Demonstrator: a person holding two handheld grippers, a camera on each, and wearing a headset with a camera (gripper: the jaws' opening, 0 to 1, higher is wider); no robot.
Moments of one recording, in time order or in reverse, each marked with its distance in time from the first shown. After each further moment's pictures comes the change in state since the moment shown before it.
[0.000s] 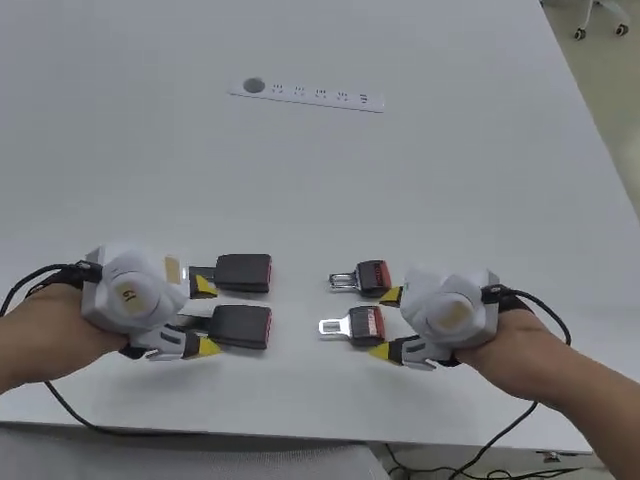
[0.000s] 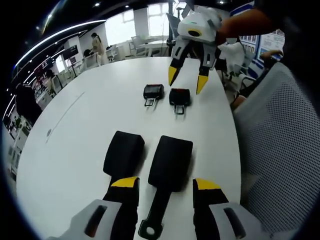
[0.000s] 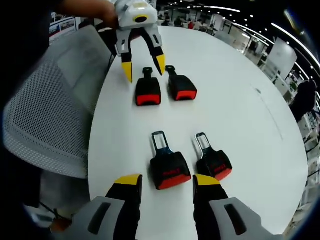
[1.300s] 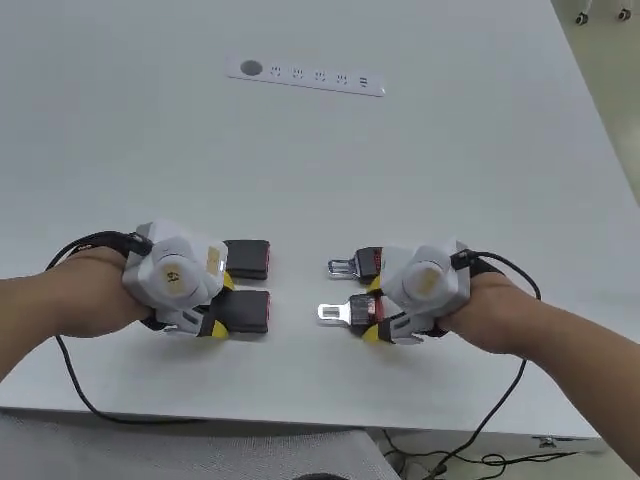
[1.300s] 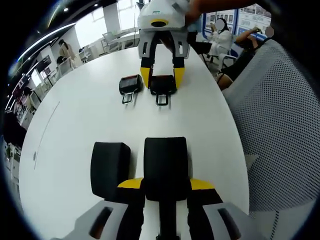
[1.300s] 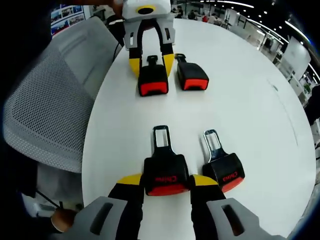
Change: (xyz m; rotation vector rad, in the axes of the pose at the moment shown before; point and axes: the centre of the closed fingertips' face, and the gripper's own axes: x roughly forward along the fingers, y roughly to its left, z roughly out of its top) left arm 0.025 -0.007 -0.001 0.182 0.109 -0.125; right arm 0.019 -0.001 -0.005 -0.035 0.041 0.121
